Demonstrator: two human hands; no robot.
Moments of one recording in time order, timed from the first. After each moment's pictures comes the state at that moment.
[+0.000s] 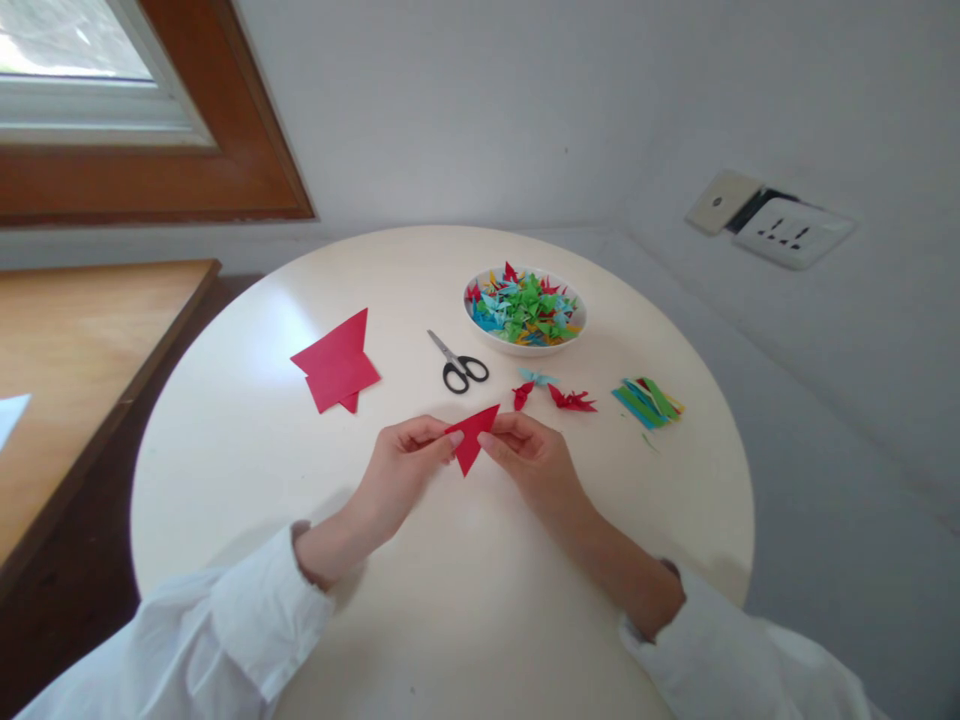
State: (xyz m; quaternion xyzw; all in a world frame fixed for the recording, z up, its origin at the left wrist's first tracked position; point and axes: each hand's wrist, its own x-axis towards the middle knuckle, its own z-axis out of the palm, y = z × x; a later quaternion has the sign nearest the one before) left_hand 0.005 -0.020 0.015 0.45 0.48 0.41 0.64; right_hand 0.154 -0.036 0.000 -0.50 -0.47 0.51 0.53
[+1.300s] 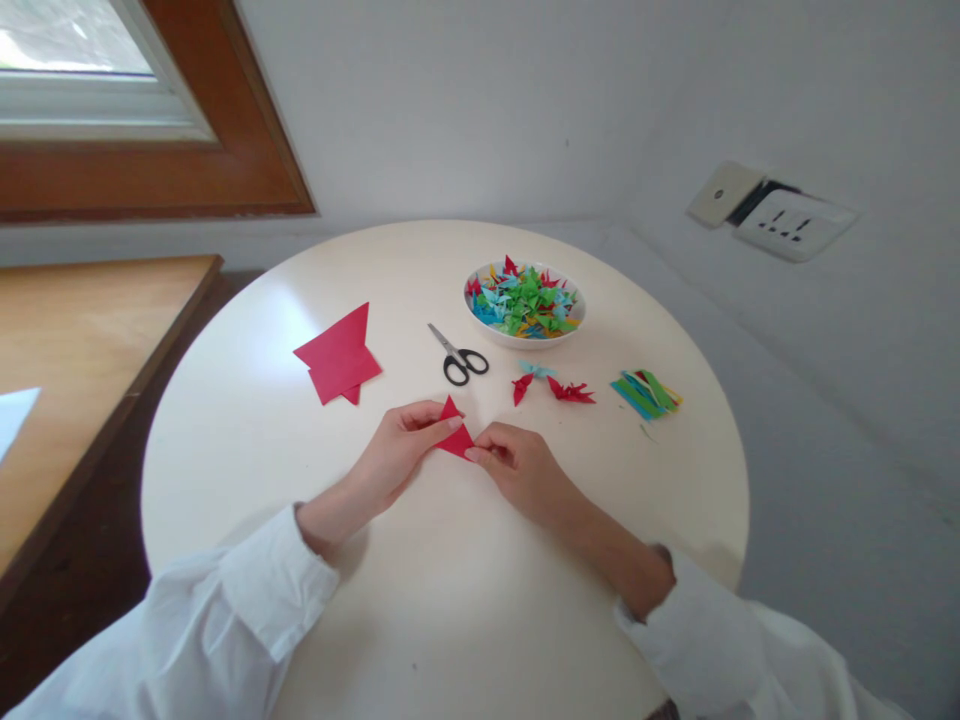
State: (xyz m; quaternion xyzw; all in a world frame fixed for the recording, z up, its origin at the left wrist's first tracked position) left_hand -0.001 -0.012 0.008 0.42 0.39 0.39 0.72; right_hand 0.156 -0.044 0.000 -0.54 -0.70 0.33 0.34
